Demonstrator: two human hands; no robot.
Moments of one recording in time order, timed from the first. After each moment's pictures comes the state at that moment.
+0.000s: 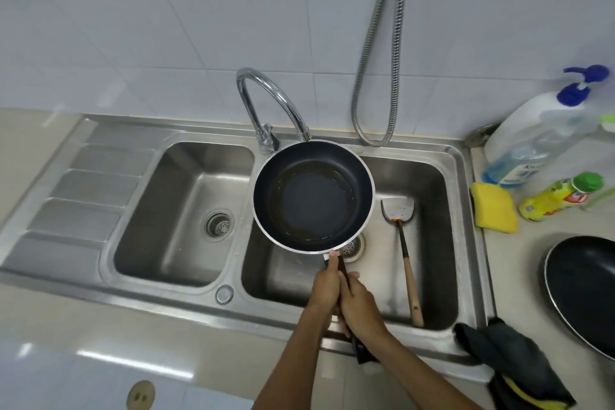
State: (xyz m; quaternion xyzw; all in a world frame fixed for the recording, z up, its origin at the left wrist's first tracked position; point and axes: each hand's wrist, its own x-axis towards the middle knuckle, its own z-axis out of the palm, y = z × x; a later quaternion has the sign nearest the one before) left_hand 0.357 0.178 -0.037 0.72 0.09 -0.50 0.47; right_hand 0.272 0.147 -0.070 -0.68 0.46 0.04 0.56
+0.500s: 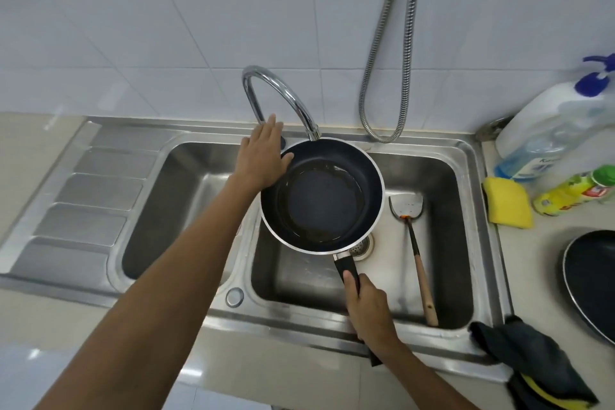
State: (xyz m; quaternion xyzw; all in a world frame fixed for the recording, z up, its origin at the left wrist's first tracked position) left_hand 0.590 0.143 0.069 0.90 -0.43 -0.06 0.03; right_hand 0.277 0.159 -0.073 -0.73 0.48 -0.01 0.47
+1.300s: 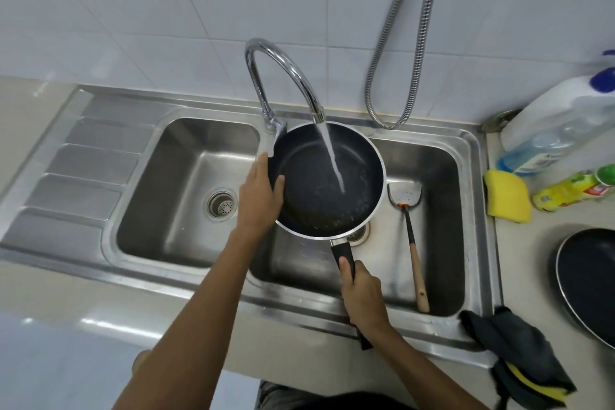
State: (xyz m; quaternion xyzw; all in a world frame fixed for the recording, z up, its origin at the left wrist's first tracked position) left_hand 0.524 0.209 0.000 0.91 -0.27 -0.11 0.29; right_hand 0.276 0.160 -0.068 -0.74 0.47 -0.01 0.47
